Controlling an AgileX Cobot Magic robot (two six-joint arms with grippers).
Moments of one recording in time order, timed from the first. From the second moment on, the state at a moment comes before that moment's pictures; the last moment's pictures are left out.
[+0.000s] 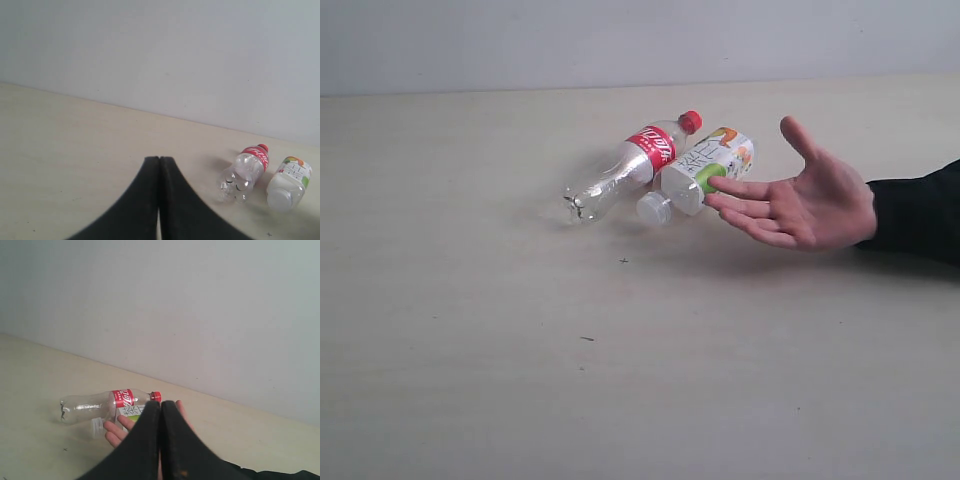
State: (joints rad) left arm -0.02 0.01 0.00 -0.01 0.15 -0.26; right arm 0.34 0.00 -0.33 0.13 0.47 -0.23
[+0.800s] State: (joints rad) left arm -0.02 0.01 0.00 -0.01 0.08 -0.31; right arm 0.34 0.00 -0.33 0.13 0.47 -0.23
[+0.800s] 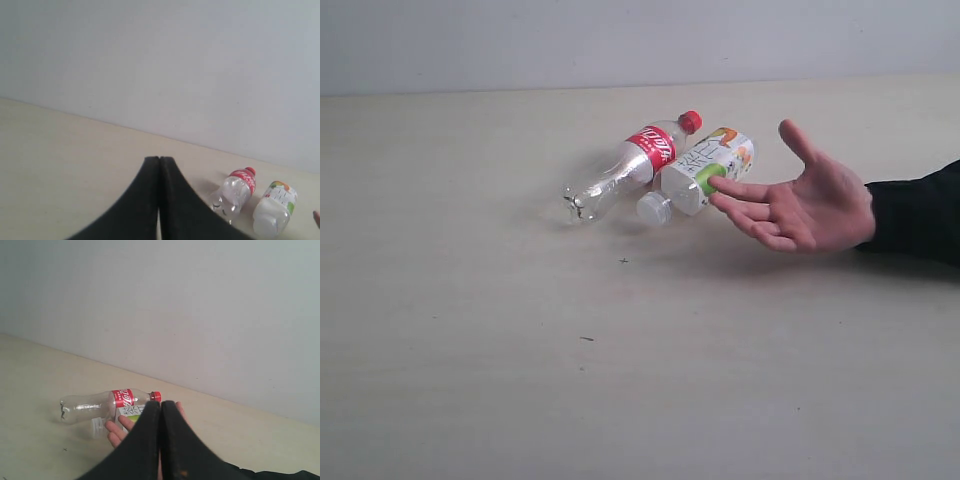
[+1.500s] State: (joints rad) left arm -0.02 0.04 0.00 -0.02 -0.56 -0.34; right arm 0.34 0.00 -0.33 0.13 0.47 -0.23
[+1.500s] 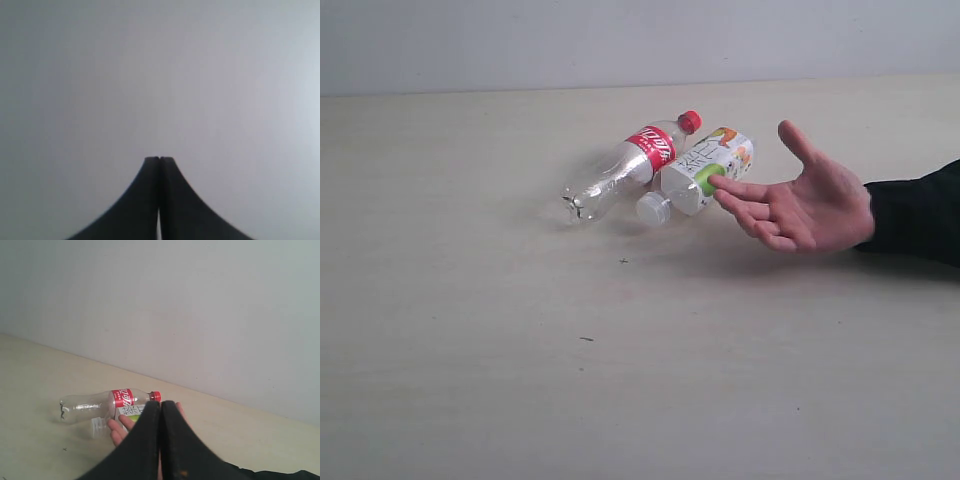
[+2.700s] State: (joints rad) left arm -0.12 2.07 -1.99 -0.19 1.16 0.36; right arm 0.34 0.00 -0.33 0.13 0.47 -0.23
